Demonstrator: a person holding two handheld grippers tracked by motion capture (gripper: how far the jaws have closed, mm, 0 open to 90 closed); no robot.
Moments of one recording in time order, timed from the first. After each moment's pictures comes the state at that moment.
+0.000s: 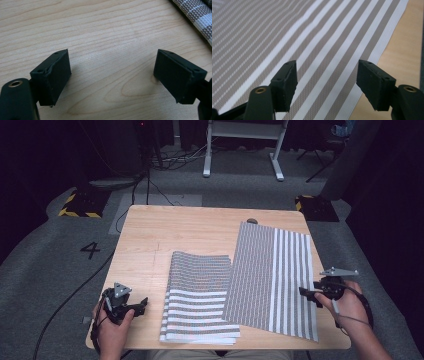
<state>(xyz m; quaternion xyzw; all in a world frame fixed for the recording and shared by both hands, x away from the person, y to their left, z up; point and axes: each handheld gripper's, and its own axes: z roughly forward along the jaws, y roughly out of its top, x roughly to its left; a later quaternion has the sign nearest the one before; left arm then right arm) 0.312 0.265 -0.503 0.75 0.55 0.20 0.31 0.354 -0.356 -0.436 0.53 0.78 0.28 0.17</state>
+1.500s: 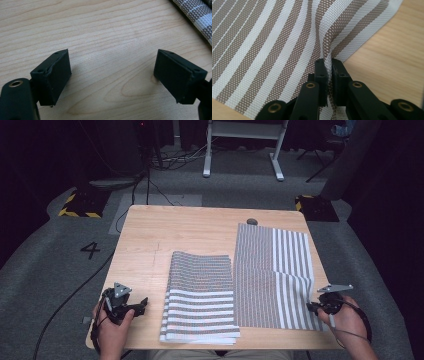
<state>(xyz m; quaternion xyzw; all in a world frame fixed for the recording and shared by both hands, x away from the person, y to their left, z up) 0.312 0.265 -0.503 0.75 0.55 0.20 0.31 0.332 -0.369 -0.465 0.52 0.82 0.21 0.15</state>
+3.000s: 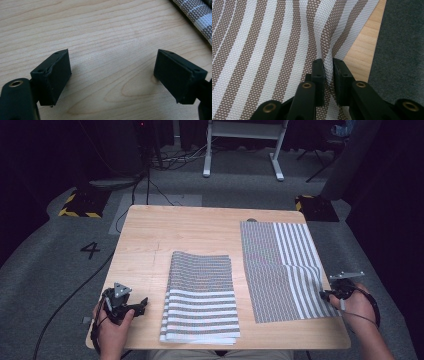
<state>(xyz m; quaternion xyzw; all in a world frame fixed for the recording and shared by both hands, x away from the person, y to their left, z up) 0.312 0.265 -0.503 0.75 0.55 0.20 0.31 0.375 -0.417 -0.468 0.54 0.80 0.19 0.17</state>
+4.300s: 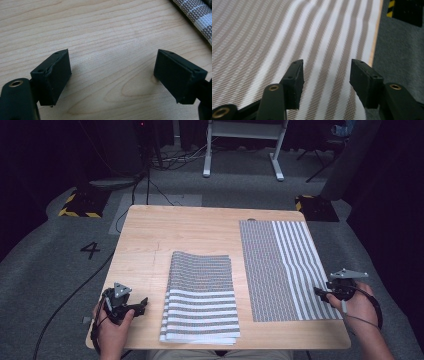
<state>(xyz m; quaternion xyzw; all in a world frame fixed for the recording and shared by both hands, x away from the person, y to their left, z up) 0.312 0.265 -0.503 0.75 0.55 0.20 0.31 0.359 -0.391 -0.436 0.51 0.79 0.25 0.23</state>
